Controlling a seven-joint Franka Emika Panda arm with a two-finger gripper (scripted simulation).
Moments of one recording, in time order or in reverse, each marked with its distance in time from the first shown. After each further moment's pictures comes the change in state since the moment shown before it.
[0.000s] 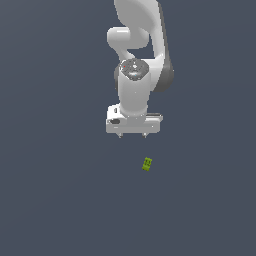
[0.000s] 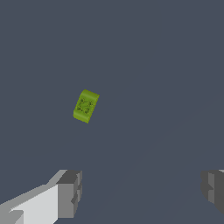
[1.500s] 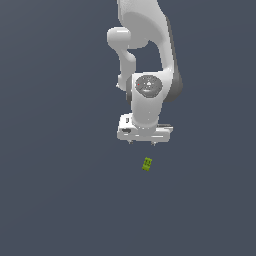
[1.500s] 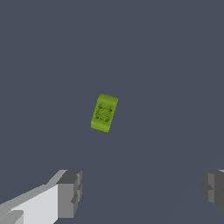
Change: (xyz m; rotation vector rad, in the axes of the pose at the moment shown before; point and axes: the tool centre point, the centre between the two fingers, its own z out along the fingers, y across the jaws) arm 0.013 -0.041 0.034 0.021 -0.021 0.099
